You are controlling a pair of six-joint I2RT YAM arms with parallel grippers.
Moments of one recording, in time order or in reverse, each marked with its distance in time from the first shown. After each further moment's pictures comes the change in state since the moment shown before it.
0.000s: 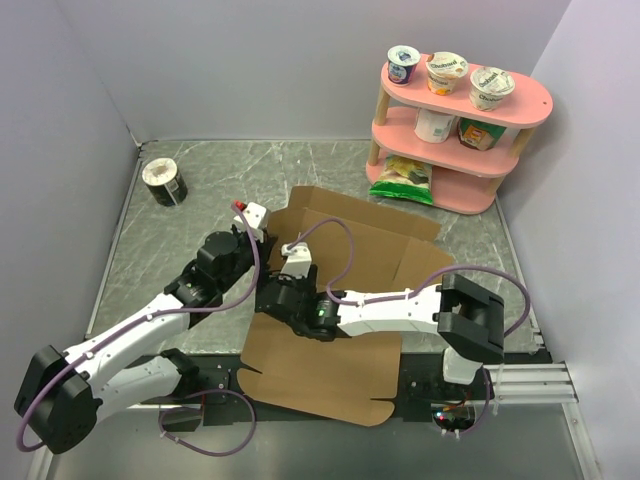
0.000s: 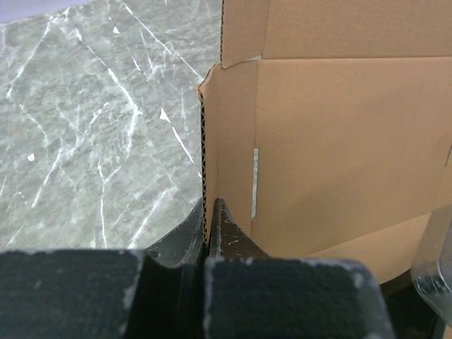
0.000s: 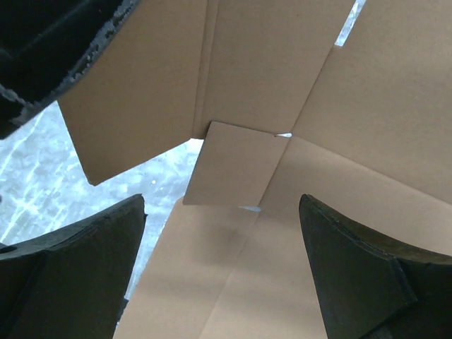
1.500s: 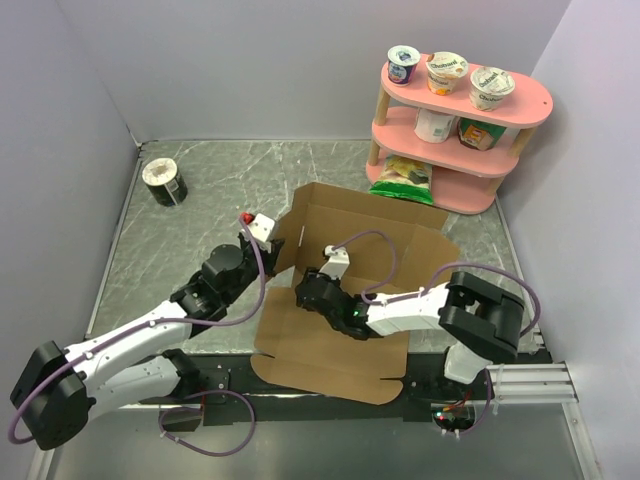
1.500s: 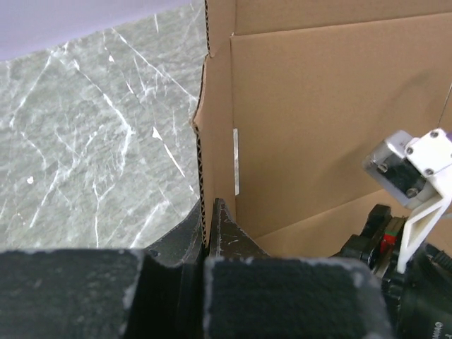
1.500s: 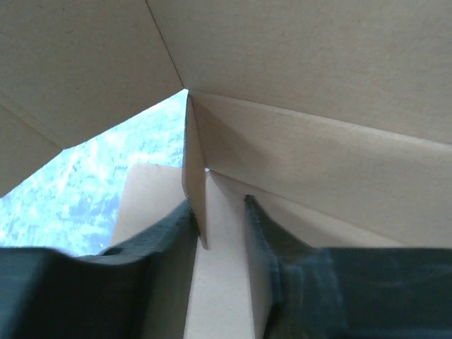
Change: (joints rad) left arm -0.110 -0.016 -0.060 0.116 -0.093 0.058; right arm -0.157 -0.077 -0.398 0.415 -0.143 0.058
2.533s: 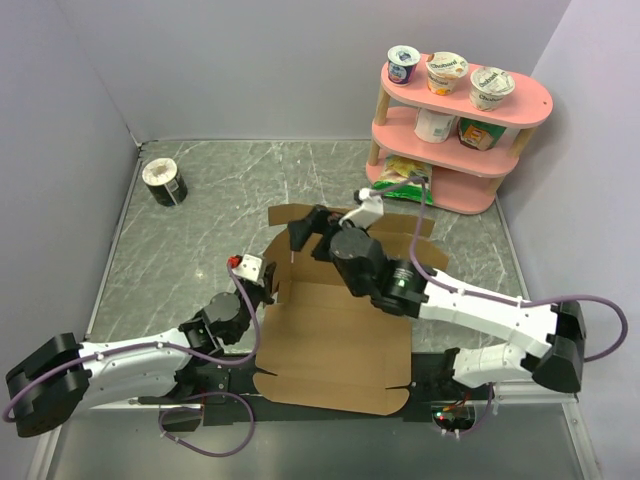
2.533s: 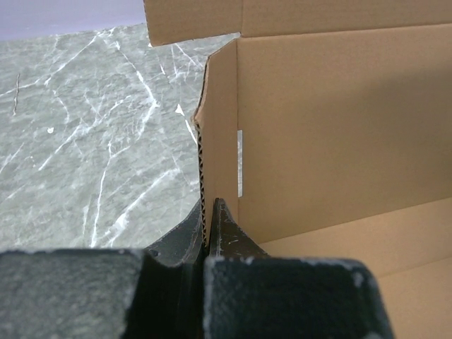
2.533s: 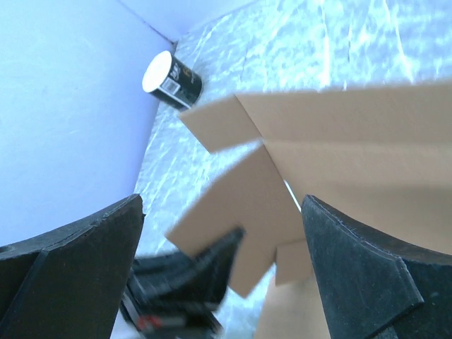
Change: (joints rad) left arm -0.246 -0.043 -0.339 0.424 -0.410 -0.032; right arm -0.027 -0.395 0.369 -0.397 0.115 -0.103
